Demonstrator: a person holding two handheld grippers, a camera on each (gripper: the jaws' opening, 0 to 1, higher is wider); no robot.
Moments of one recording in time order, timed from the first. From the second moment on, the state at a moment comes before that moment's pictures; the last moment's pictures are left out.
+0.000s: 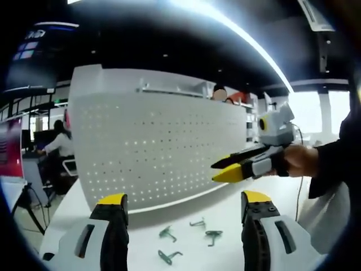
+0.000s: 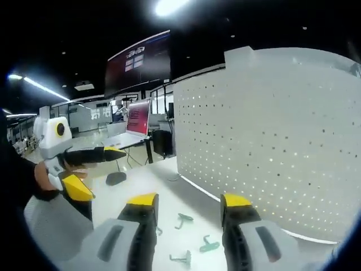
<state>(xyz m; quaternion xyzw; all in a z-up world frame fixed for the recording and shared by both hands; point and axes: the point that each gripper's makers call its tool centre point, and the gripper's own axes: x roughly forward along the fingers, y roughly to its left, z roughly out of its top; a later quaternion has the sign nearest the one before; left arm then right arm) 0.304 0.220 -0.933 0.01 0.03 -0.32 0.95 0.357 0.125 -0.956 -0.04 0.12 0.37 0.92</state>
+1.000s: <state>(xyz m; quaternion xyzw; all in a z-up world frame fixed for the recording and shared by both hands) 0.305 0.222 -0.936 0.02 0.04 -0.31 0.95 0.403 0.192 -1.044 -0.16 0.20 0.46 0.85</state>
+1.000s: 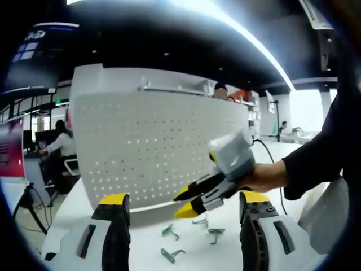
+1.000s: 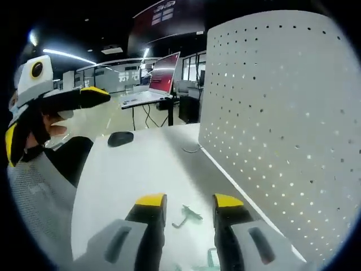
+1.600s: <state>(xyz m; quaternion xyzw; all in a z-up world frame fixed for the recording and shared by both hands) 0.305 0.221 -0.936 0.02 0.04 -0.31 0.95 0.409 0.204 -1.086 -0.22 0.23 0.49 0.81</state>
